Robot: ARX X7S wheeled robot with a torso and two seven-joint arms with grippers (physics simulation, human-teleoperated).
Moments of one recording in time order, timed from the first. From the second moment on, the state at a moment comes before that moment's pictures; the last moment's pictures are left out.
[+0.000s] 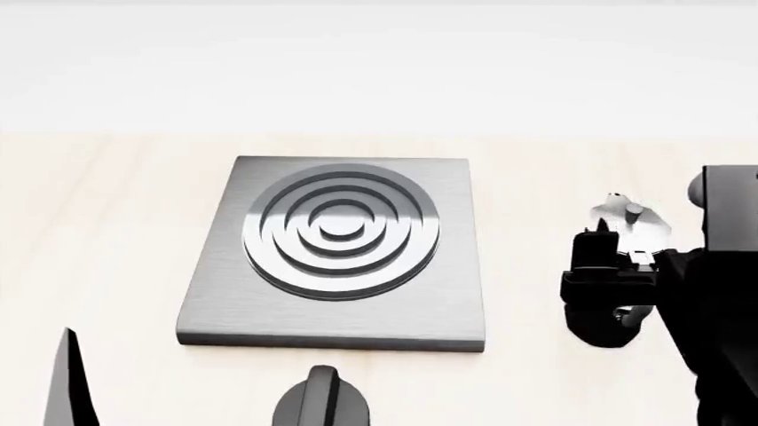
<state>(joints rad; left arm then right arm) 0.16 -0.35 0.22 0.82 -0.13 -0.18 -0.41 0.73 0.49 0.01 -0.07 0.47 1.02 0.01</state>
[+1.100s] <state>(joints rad) 0.16 -0.36 0.24 0.81 -0.14 -0.16 -0.43 0.76 0.46 -0.11 0.35 0.37 0.79 -0.09</state>
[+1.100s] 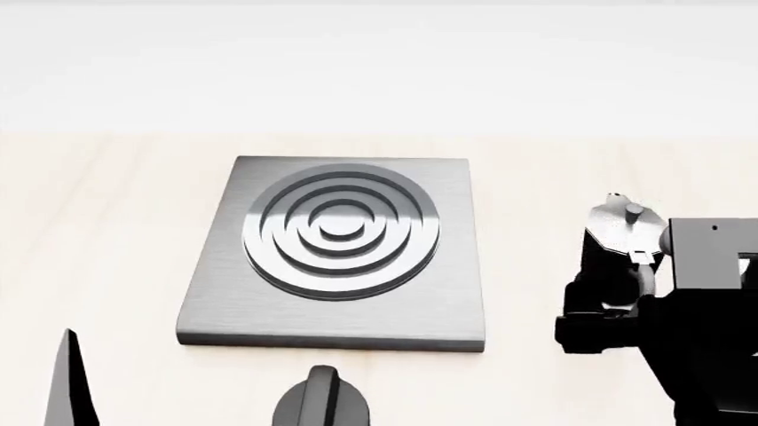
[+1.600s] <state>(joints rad) 0.15 -0.37 0.25 0.82 -0.14 -0.18 -0.44 0.79 0.44 -0.12 0.51 0.35 0.69 -0.10</state>
